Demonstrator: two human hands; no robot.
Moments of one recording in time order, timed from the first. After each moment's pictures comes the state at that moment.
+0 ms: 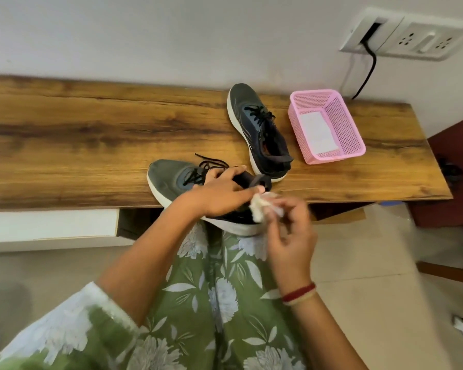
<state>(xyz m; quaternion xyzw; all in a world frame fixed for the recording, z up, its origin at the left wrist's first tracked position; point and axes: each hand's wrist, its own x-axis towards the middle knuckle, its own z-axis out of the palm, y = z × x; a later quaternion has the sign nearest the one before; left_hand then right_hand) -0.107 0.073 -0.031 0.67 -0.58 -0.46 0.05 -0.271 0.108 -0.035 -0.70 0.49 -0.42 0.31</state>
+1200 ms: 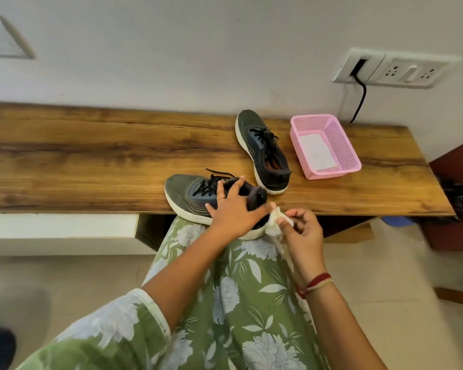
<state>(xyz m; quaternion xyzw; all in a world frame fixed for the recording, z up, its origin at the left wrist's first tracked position) -0.155 0.100 -0.032 0.76 -0.48 -0.40 0.19 -0.301 0.092 -0.033 -0.51 0.58 -0.37 0.52</state>
